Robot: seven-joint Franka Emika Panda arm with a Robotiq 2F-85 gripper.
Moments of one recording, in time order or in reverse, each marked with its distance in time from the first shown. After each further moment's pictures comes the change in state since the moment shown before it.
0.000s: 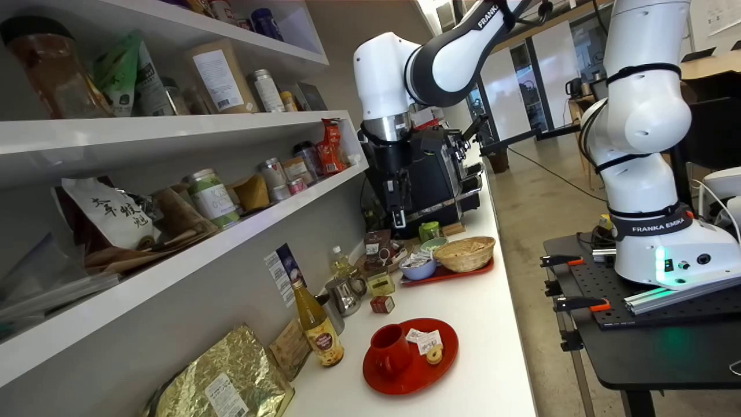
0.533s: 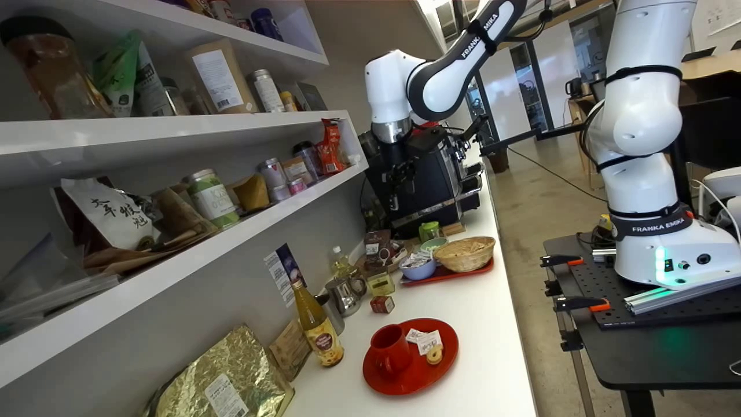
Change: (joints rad) arm -0.145 -0.029 -0.111 -0.049 -0.171 0.084 0.205
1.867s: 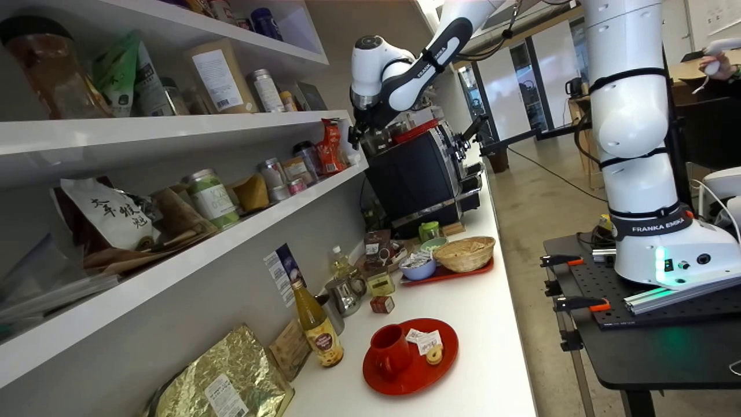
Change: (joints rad) arm -0.181 0.258 -0.226 0.468 -0.496 0.221 0.024
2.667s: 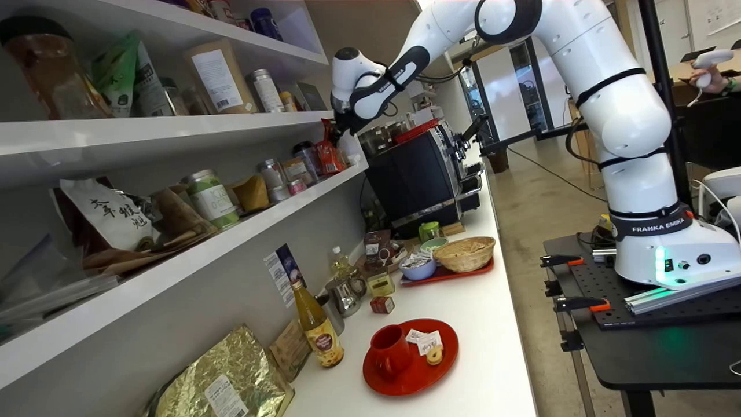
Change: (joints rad) arm 0.048 0.343 -0.114 0.453 0.174 0.001 -0.159
